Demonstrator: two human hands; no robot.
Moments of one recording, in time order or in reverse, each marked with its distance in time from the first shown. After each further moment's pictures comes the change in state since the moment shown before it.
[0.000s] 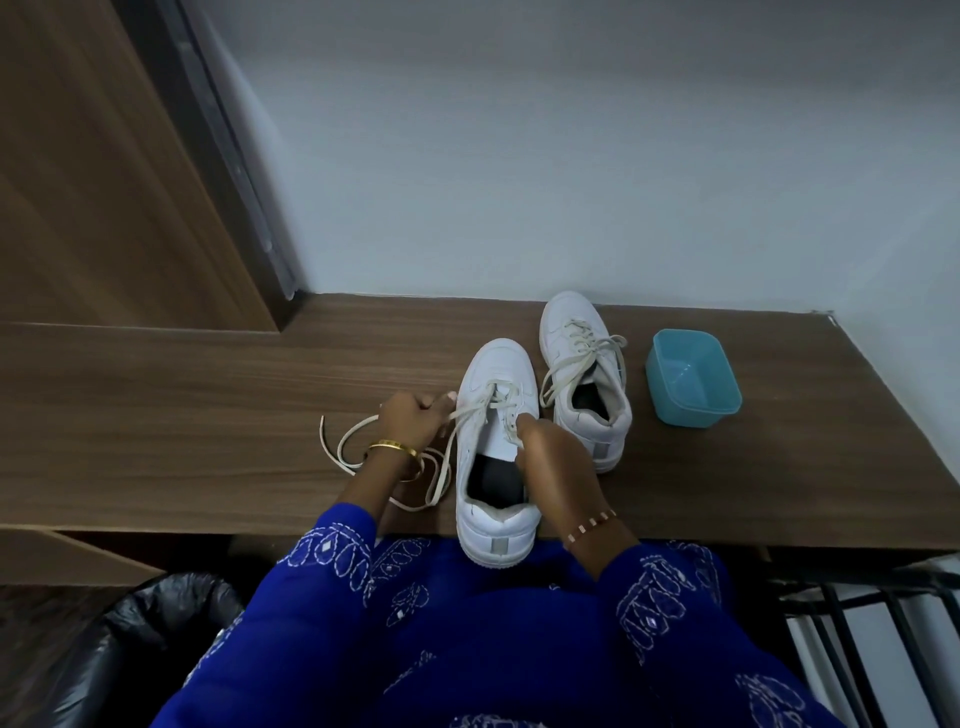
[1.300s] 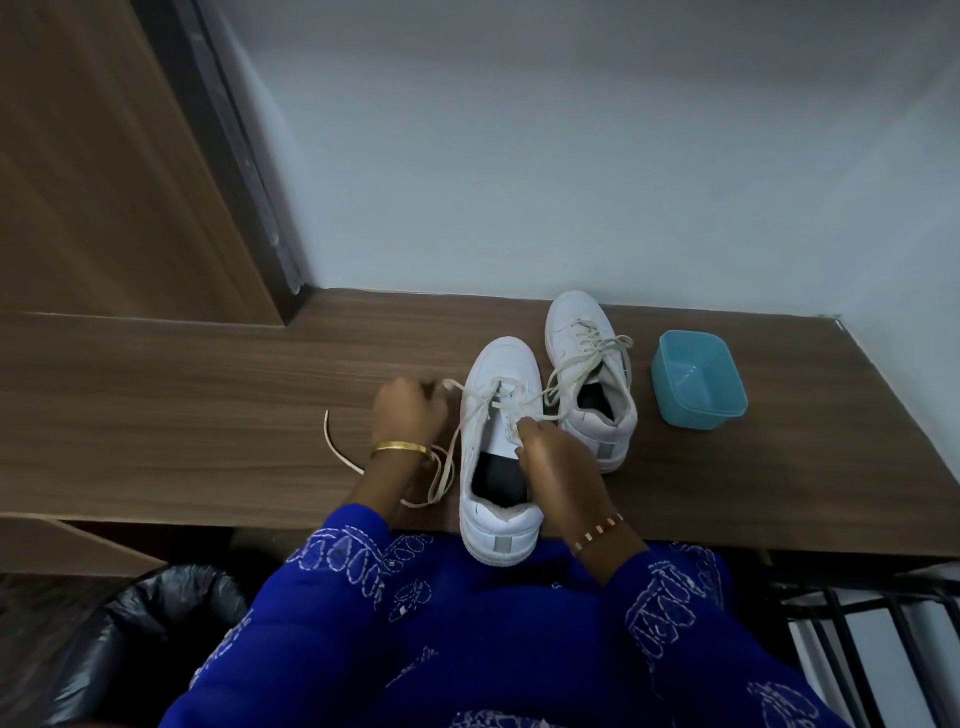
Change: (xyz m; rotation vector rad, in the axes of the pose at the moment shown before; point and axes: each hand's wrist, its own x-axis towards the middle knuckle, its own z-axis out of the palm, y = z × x) left_hand -0.007 0.013 -0.007 0.239 0.263 0.129; right_hand -0.004 -0.002 0.002 -0.225 0.166 -0.141
